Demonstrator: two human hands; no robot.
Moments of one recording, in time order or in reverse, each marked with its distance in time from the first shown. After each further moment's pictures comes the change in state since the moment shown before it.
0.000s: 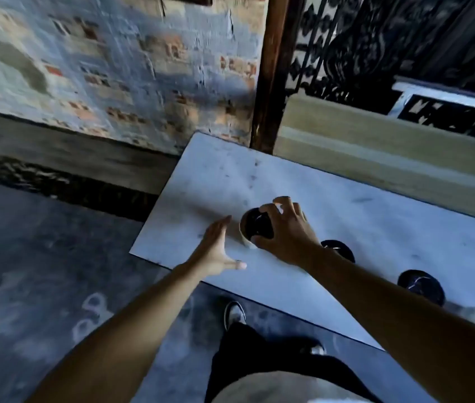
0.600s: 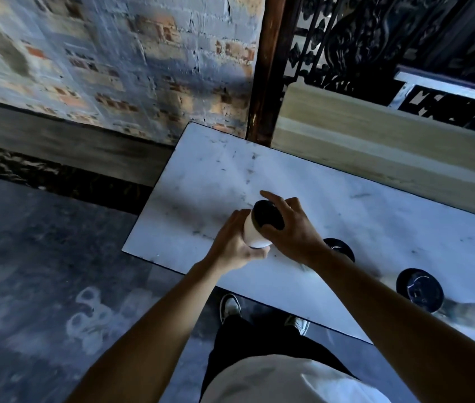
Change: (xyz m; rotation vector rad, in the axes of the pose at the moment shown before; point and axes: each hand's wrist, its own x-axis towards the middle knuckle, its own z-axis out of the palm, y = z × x) left_hand 0.005 0.060 0.006 -0.240 0.149 0.184; right_hand -0.003 0.002 -0.011 0.473 -0.042 0.158
